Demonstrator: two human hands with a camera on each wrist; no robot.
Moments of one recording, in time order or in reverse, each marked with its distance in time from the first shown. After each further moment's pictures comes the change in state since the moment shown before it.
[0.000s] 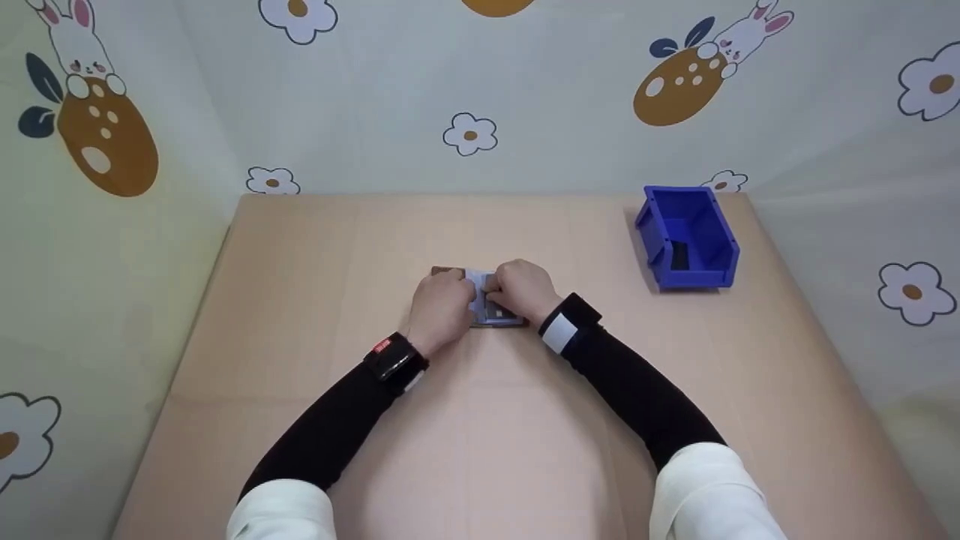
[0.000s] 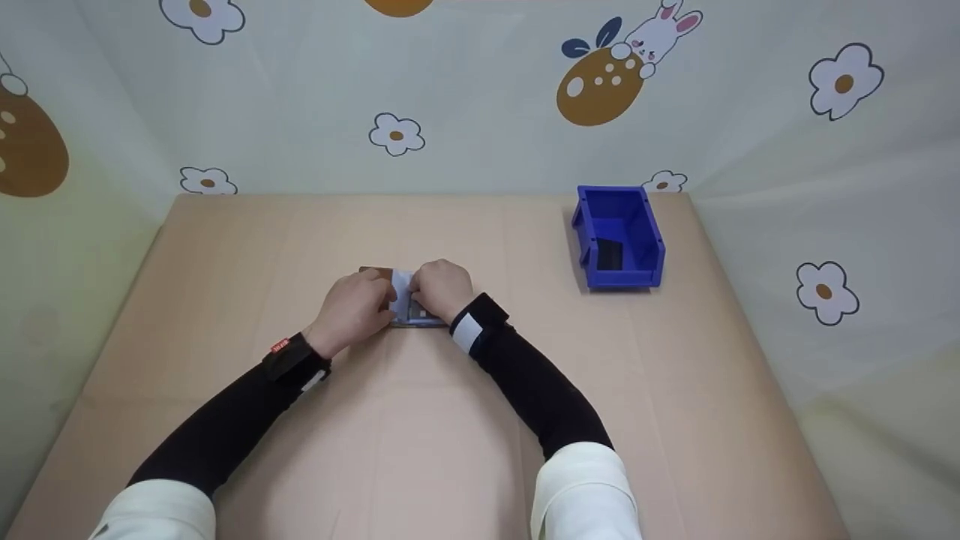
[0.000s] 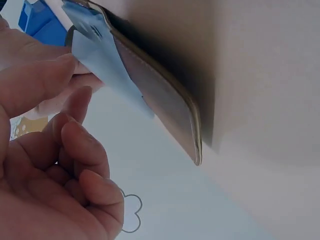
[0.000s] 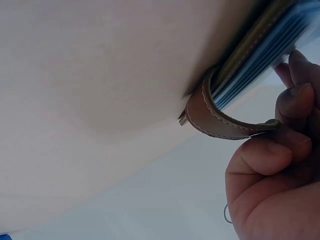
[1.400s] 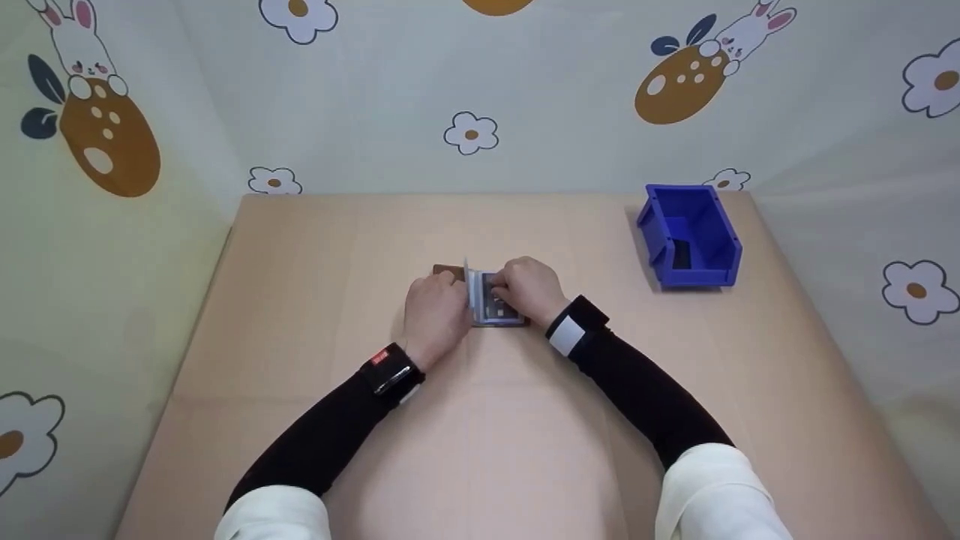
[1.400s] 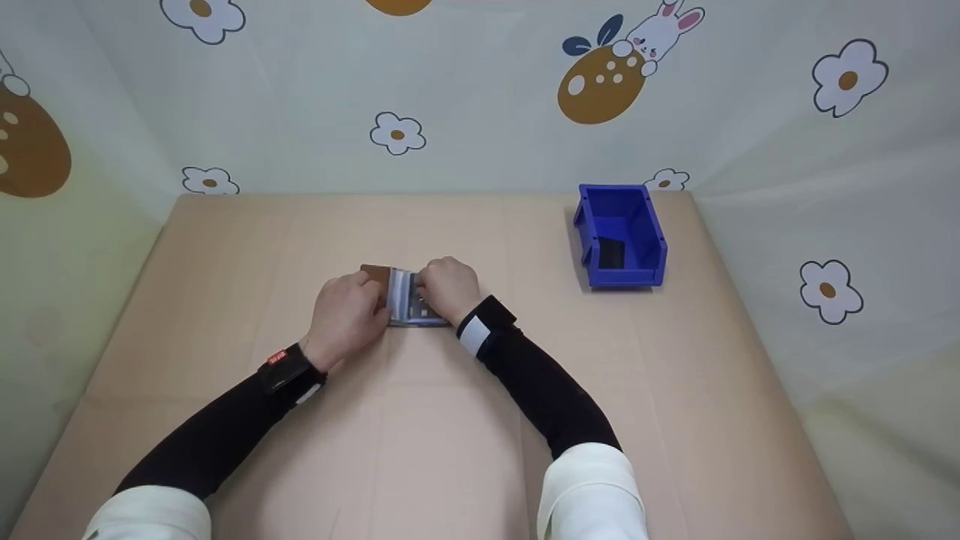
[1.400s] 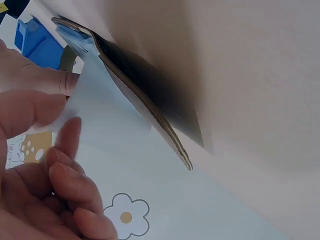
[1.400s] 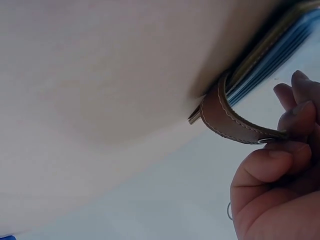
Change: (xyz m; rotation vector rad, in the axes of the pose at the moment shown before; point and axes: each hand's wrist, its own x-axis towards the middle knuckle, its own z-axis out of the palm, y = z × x) left_hand -0.013 0.002 0.003 0.034 0.138 -0.056; right_hand -0.009 0.004 -0.002 -0.015 0.070 0.009
